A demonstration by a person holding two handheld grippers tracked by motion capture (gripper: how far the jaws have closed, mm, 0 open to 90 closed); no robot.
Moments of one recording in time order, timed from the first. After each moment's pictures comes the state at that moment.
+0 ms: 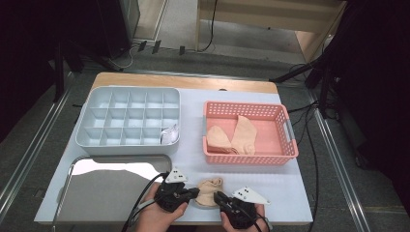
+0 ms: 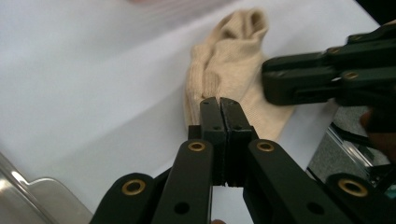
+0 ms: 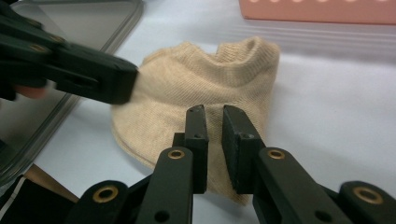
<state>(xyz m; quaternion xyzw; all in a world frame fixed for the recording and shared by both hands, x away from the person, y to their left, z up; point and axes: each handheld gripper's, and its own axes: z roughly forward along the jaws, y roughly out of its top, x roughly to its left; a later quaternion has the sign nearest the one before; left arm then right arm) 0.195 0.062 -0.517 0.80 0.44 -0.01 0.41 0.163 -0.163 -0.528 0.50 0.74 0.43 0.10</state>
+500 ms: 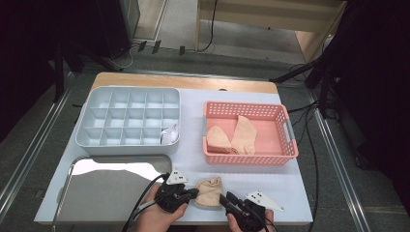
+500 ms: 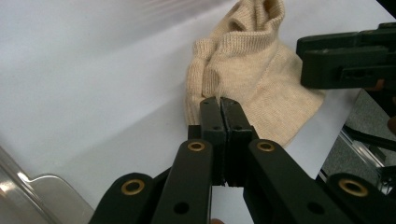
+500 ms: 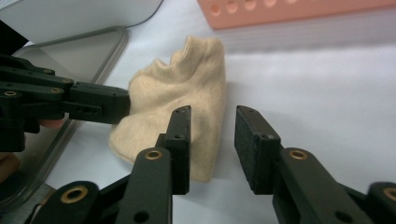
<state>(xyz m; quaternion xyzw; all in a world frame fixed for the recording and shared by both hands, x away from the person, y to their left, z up) 0.193 0.061 -0.520 0.81 0.43 0.01 0.40 0.155 -0.184 -0.530 0.55 0.68 0.47 0.08</state>
